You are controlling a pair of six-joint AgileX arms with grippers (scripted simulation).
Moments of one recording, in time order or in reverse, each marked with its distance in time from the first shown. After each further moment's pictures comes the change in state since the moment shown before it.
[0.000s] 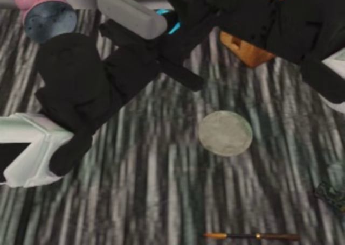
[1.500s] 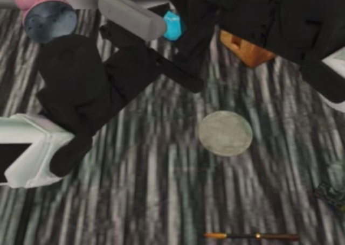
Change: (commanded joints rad) left arm 0.000 0.000 0.000 0.000 0.000 0.000; right arm 0.000 0.000 0.000 0.000 0.000 0.000
